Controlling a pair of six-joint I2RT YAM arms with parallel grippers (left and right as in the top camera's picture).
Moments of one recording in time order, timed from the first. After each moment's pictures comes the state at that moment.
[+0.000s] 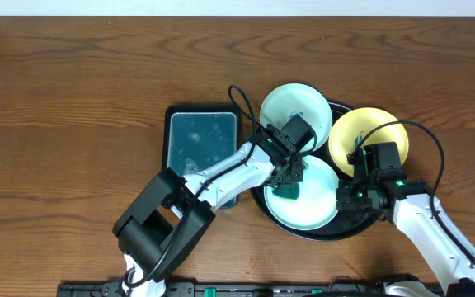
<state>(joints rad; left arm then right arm) -0.81 1.95 1.28 -0.62 0.13 -0.83 0.13 1.31 0.58 -0.58 -0.20 0.22</state>
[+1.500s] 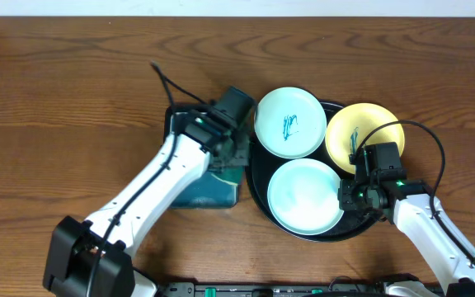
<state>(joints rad) -0.54 1.61 1.26 -0.96 -0.01 -0.56 0.13 1.31 0.58 -0.58 -0.16 0.23</state>
